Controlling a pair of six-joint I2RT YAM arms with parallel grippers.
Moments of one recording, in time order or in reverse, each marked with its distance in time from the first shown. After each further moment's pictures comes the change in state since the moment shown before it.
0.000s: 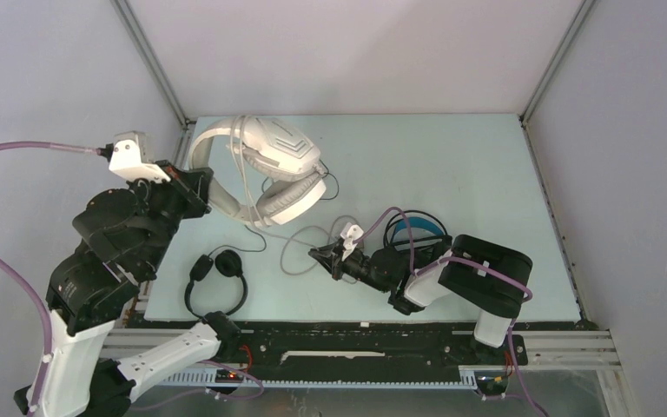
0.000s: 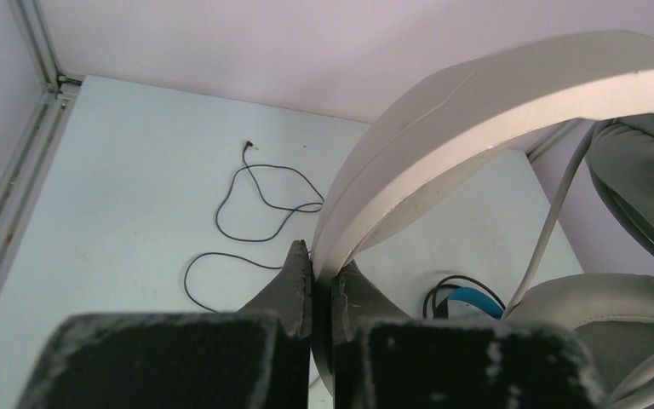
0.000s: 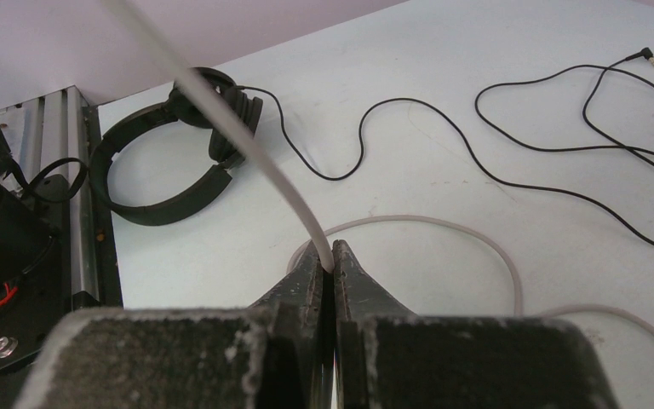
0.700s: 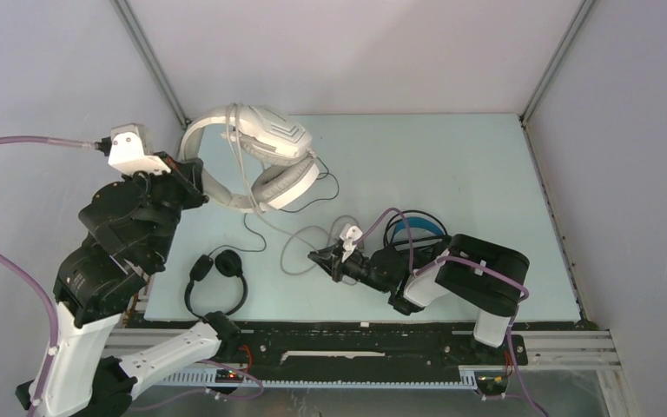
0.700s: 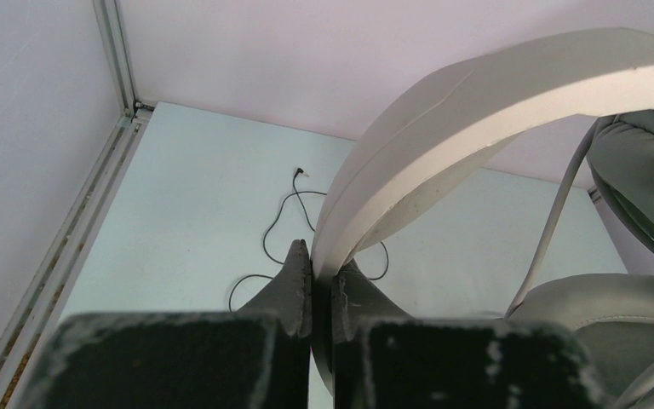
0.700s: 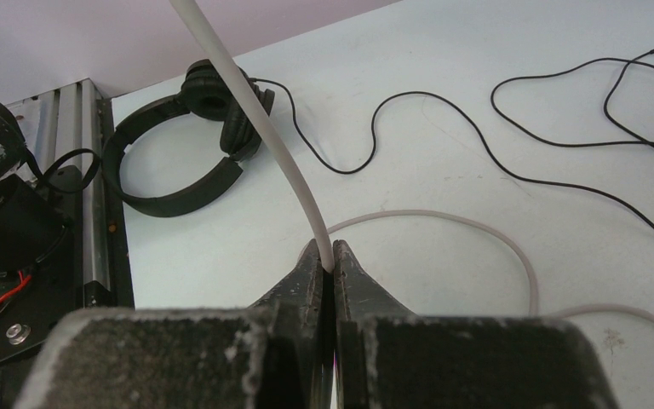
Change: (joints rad) left arm 0.000 0.030 0.003 0.057 -0.150 0.082; right arm -0.002 0.019 -0.003 0.014 -0.032 0.011
